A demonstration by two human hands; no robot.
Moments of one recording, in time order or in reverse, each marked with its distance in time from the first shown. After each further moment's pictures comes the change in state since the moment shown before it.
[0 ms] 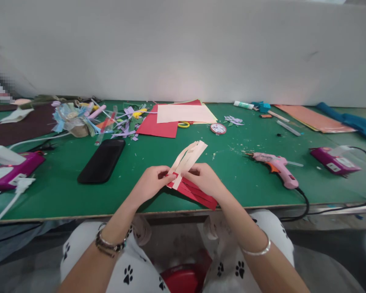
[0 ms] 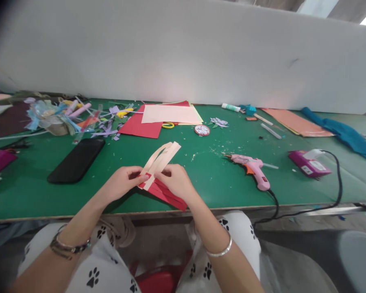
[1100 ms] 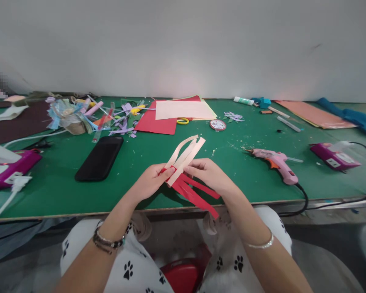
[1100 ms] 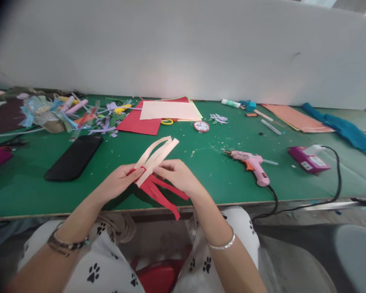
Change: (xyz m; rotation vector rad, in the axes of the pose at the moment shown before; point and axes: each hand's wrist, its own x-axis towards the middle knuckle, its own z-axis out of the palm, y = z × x) left_hand -0.005 0.007 -0.001 -0.160 -0.053 0.082; right_hand -0.005 -0.007 -0.012 0.287 -0.132 0.095
